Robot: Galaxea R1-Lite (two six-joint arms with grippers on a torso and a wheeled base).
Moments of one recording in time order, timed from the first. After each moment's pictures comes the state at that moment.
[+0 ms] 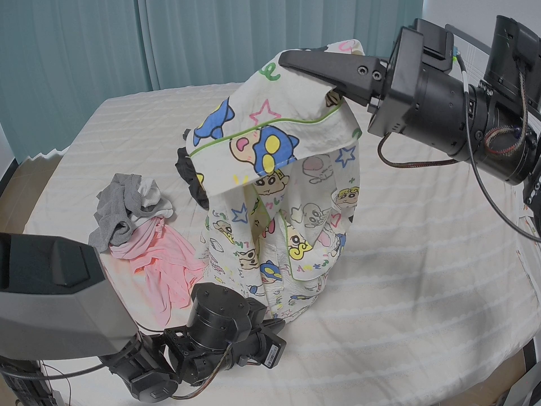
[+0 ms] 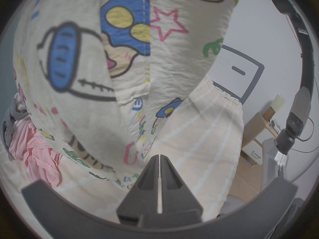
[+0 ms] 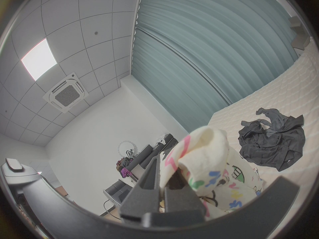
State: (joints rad) left arm -0.82 2.07 -0.52 -1.03 0.09 -0.11; right arm 0.76 1.62 -1.21 -0.63 0.44 0.62
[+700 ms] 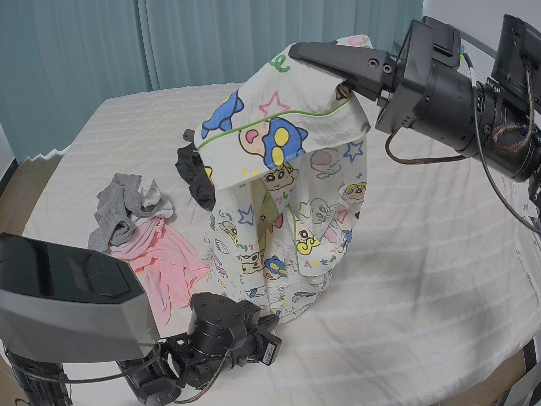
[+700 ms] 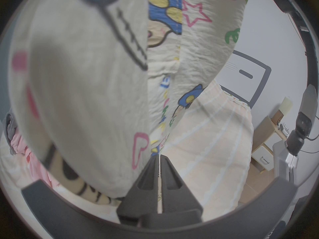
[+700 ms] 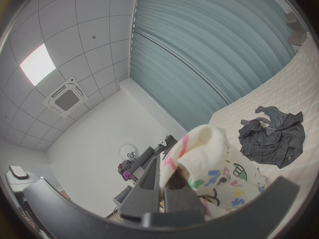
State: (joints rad) left arm -0.80 2.17 -0.45 -1.25 0.15 -0.11; right arm 0.74 1.60 -1.20 -0.63 0.44 0.66
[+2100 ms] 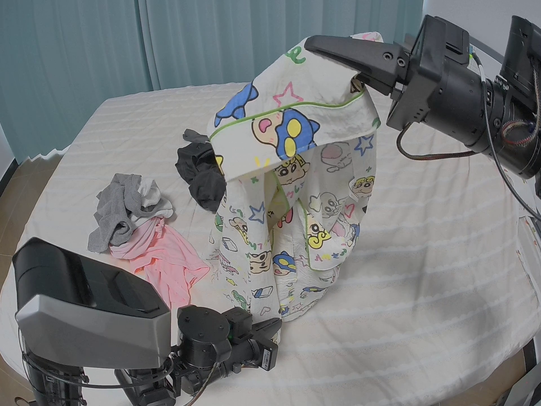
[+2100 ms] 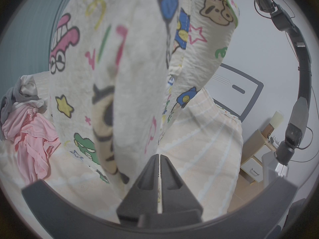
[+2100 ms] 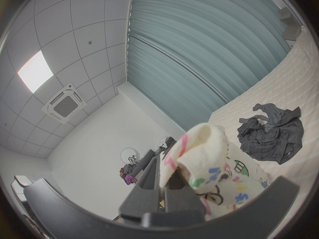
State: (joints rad) left arm -0.80 2.26 -0.36 -1.55 0.08 -0.18; right arm 0.73 1.58 -1.20 -0.63 0.44 0.72
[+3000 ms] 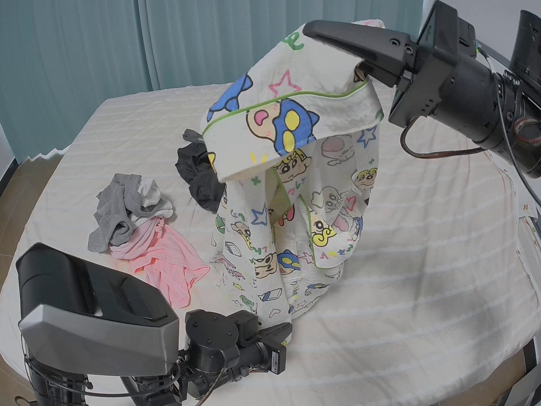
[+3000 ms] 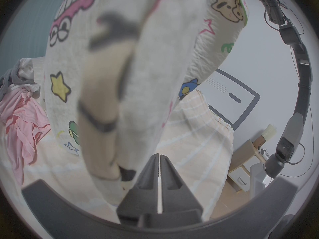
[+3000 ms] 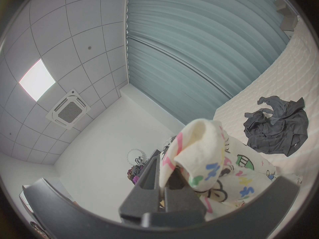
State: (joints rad) left arm -0.84 2.26 -0.37 -1.55 0.06 -0.31; right arm 0.76 1.55 -1.20 -0.63 0.44 0.80
